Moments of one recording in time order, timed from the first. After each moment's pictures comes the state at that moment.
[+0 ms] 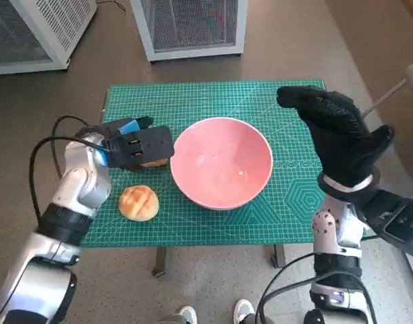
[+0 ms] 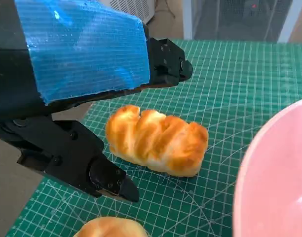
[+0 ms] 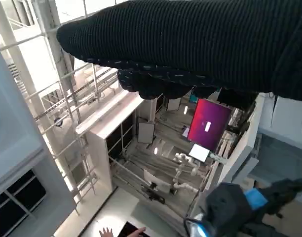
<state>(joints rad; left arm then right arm) -0.93 0.49 -0.44 0.72 0.64 0.35 -0.46 -0.65 -0.09 -0.21 0.38 0.54 -0.61 0.81</state>
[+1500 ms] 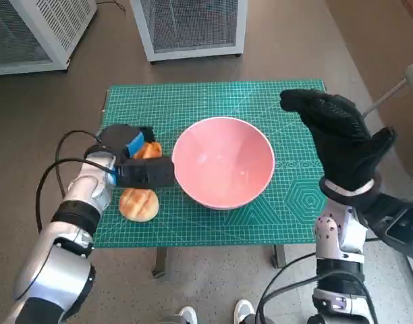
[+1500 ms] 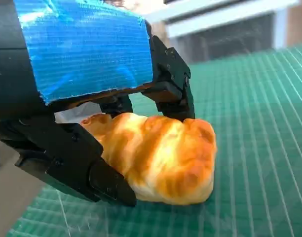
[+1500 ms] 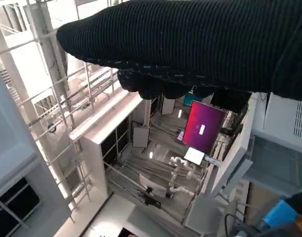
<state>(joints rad) -0.99 0.47 -0.51 1.10 0.72 0.00 0.06 -0.61 -0.10 -0.20 0.35 0.55 -0.58 0.78</state>
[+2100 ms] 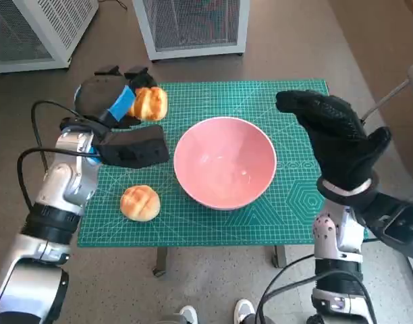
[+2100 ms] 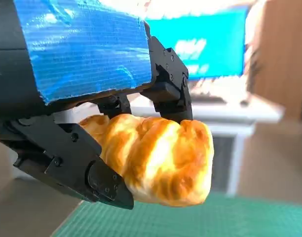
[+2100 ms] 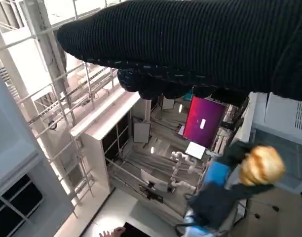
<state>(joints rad) -0.83 0.57 -0.31 0.41 0.70 0.09 0.03 -0.61 -0.10 -0.19 0.35 0.55 -0.58 0.79</state>
